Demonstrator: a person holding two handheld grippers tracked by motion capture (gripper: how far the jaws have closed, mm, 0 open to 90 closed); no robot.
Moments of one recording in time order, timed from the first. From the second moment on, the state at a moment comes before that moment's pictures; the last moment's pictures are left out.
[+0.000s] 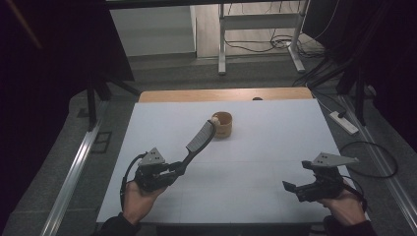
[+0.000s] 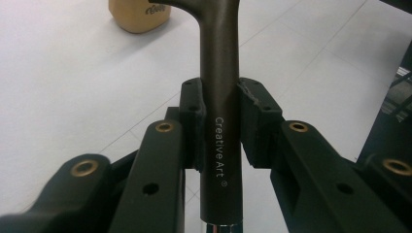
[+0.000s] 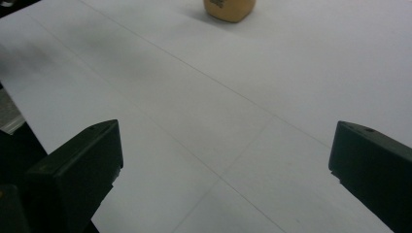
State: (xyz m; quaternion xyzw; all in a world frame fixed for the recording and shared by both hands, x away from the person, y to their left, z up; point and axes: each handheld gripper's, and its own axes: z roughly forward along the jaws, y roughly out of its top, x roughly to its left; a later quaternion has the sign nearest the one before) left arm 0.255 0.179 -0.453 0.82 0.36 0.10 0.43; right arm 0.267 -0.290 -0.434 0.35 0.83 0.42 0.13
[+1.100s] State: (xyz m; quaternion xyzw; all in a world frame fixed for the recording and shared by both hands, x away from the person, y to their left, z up) left arm 0.262 0.157 -0.454 0.82 0.33 0.09 0.45; right arm 0.303 -0.250 -0.423 0.38 0.81 0.45 0.04
